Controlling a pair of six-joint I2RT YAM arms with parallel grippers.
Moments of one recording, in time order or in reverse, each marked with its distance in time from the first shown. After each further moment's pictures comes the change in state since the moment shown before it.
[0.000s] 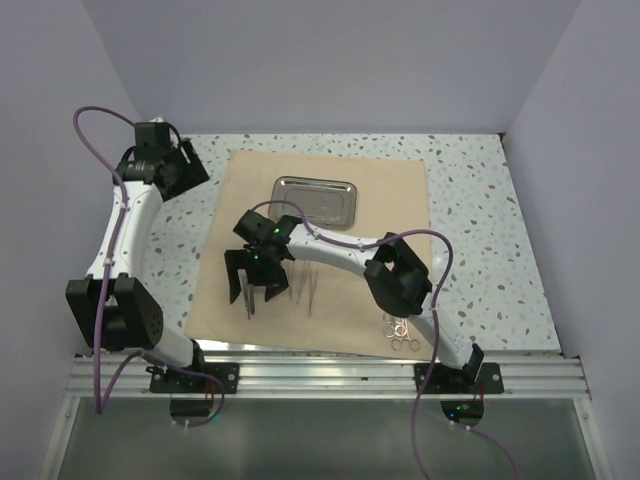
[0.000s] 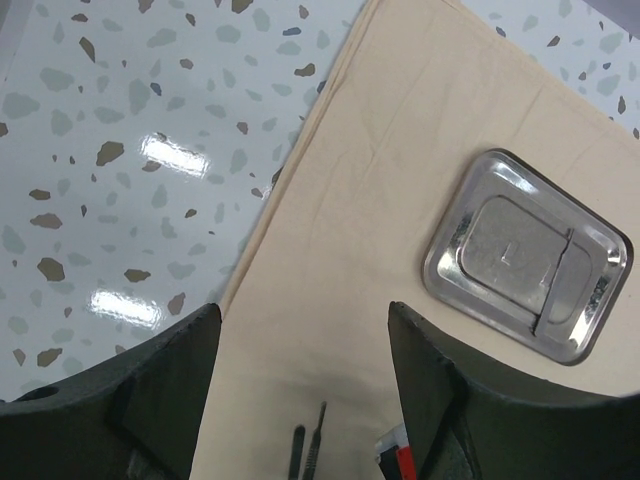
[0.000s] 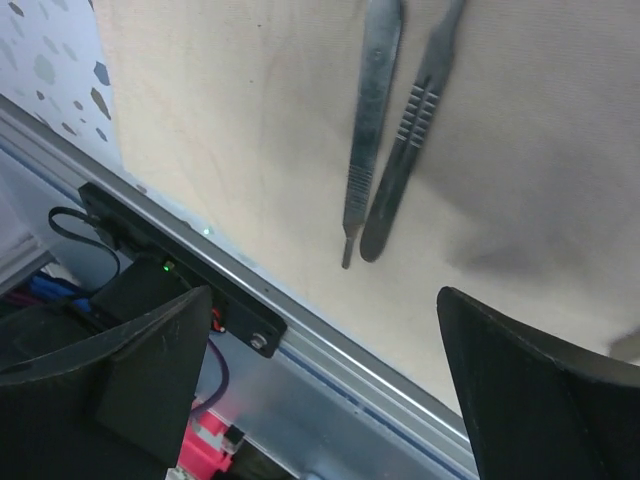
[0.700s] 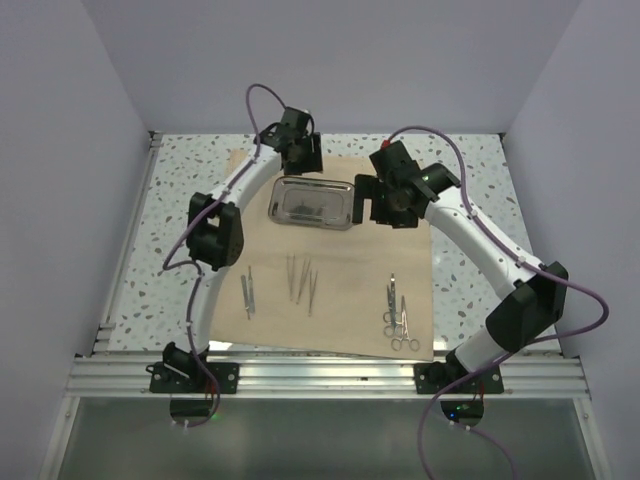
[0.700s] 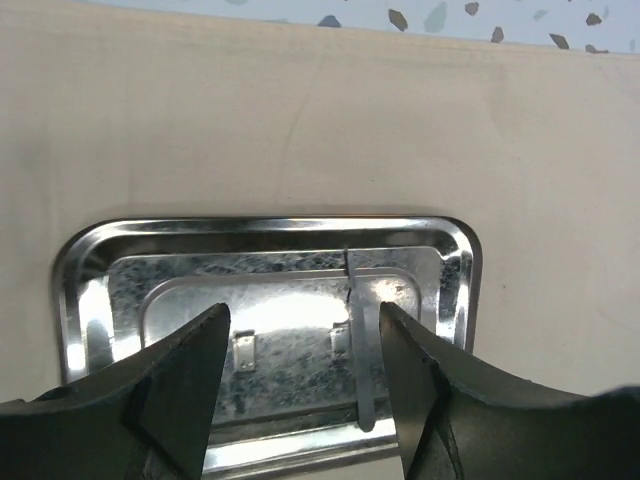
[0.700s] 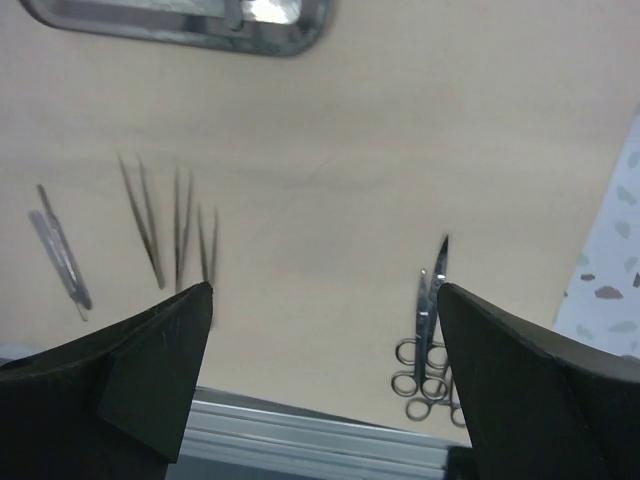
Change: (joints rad) left arm -0.460 0.867 0.795 0.018 0.044 -0.018; right arm -0.489 -0.753 -0.367 -0.234 0.484 -0.277
